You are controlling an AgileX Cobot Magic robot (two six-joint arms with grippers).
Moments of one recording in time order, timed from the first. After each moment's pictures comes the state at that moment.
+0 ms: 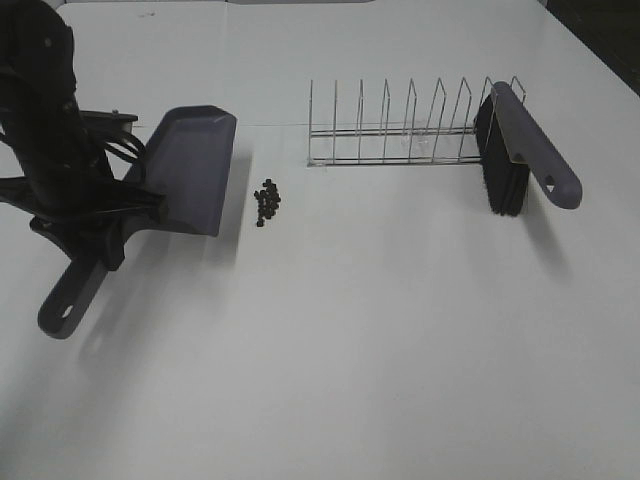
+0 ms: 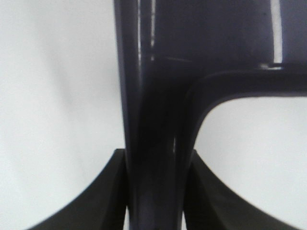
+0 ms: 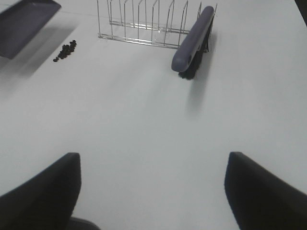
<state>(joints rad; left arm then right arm) -0.32 2.00 -1.35 -0.03 1.01 -0.18 -0.04 0.06 -0.51 0.14 1.07 -0.20</state>
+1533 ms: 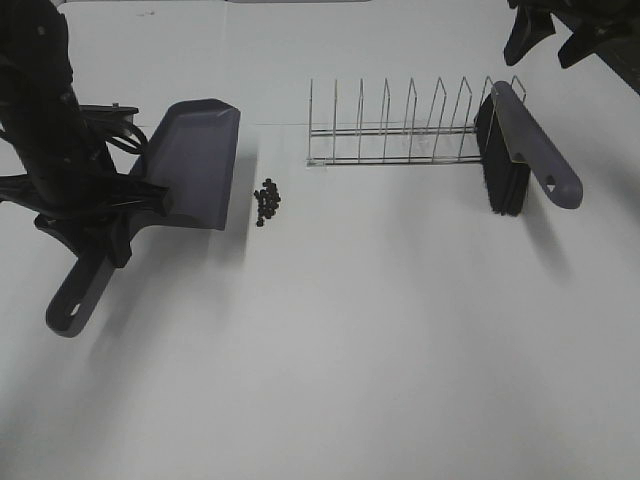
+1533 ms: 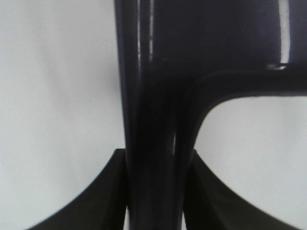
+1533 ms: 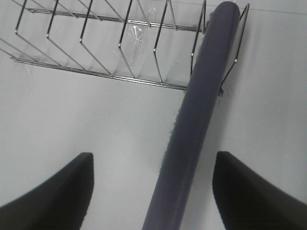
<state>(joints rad) -0.32 1.99 -1.35 -0.07 1.01 -0.16 -0.04 2.15 -2.00 0.18 1.11 -0.21</state>
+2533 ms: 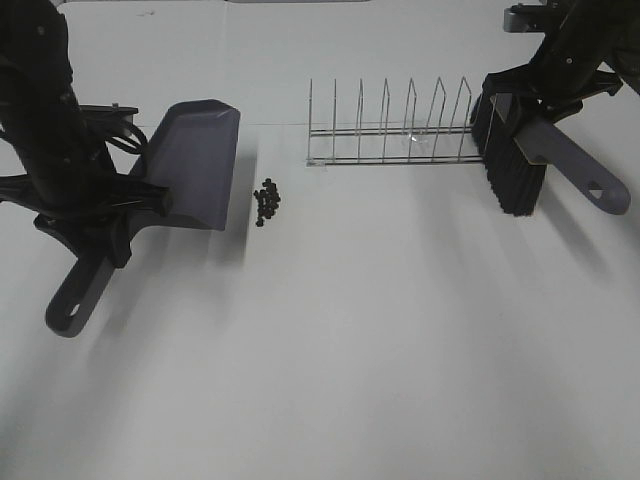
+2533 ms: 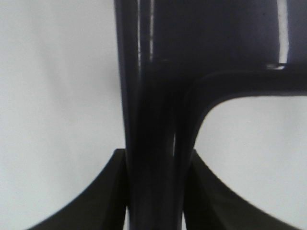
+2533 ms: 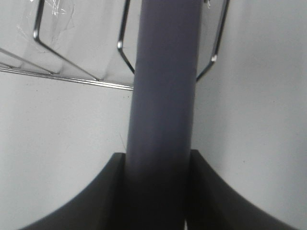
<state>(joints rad) -0.32 1.99 -1.35 -0.07 1.01 -0.16 -0.04 2.44 -2.14 0.07 1.07 -0.18</state>
